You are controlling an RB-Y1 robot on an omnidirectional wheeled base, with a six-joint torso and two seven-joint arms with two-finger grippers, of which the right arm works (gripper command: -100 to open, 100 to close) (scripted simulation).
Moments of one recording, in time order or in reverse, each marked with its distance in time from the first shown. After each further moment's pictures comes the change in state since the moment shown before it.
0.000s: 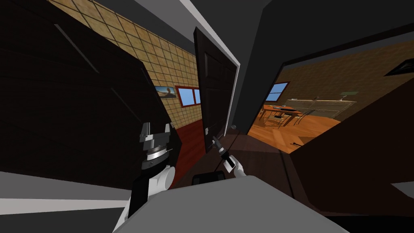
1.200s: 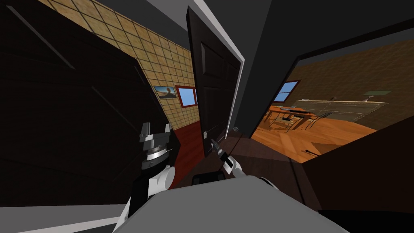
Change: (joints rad) arm -0.099 0.013 0.018 0.232 0.039 -0.034 -0.039
